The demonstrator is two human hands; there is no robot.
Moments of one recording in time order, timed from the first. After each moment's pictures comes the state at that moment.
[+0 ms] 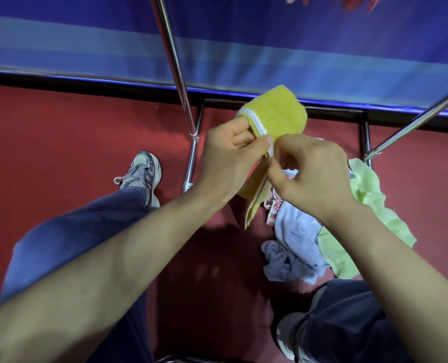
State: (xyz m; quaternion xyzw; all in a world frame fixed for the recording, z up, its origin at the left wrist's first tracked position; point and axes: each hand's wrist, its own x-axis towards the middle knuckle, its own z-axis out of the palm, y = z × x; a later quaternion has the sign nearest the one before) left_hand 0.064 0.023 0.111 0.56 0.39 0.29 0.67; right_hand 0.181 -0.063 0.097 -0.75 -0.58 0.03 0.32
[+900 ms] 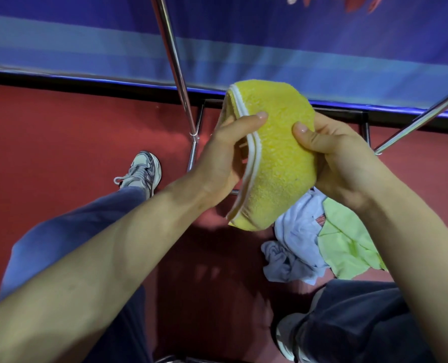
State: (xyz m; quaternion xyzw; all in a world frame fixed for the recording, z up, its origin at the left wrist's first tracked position) left_hand 0.065 0.034 0.128 0.37 0.34 0.22 0.84; right_hand 0.202 -0.056 0.130 -0.51 -0.20 0.58 0.61
